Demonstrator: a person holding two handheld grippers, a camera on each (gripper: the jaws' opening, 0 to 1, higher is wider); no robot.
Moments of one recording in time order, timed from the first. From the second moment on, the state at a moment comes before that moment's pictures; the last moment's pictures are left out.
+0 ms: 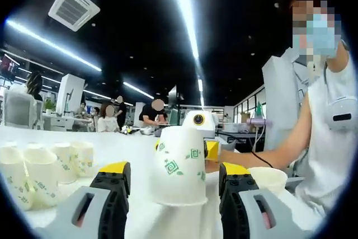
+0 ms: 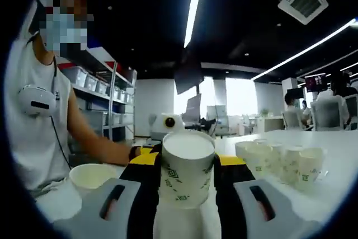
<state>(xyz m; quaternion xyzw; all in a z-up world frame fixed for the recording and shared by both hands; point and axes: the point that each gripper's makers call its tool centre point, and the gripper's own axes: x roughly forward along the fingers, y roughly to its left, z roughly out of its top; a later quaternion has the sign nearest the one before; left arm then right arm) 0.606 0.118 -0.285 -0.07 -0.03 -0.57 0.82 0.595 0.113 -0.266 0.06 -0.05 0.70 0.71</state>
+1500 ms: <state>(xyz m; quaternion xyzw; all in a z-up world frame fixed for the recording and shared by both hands) 0.621 0.128 -0.291 -0.07 -0.02 -0.54 0.84 0.604 0.116 -0.334 -0.06 0.04 0.69 0.72</state>
